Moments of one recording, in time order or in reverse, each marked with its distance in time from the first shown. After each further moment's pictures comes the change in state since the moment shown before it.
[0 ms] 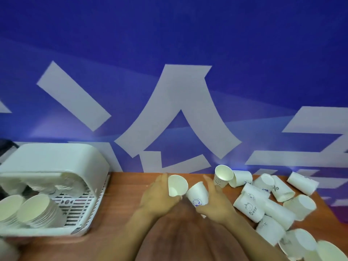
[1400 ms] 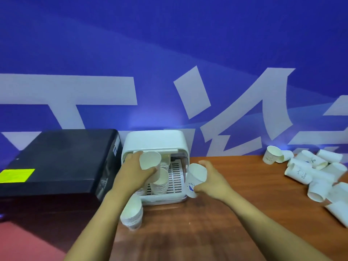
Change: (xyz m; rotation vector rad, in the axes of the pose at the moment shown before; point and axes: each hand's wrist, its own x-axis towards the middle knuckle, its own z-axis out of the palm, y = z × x) left_hand -0.150 -0.295 -0.289 -0.122 0.190 0.005; right_hand -0.120 -0.319 0.194 0.180 0.143 -0.072
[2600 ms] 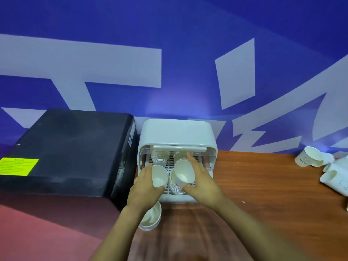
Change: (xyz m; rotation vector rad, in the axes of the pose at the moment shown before) left_hand 0.027 -0.100 0.051 0.013 -0.154 -0.199; right_hand 0.071 -0.023 0.105 -0.127 -0.129 -0.198
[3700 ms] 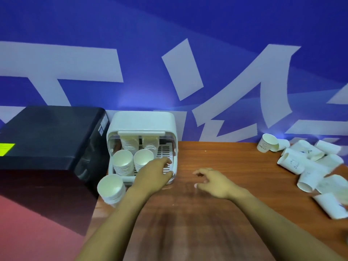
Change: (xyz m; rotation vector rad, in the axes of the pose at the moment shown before) left_hand -0.066 0.120 0.054 0.167 -0.052 0.294; right_hand -0.107 0.090 -0.106 -0.156 -0.231 0.087
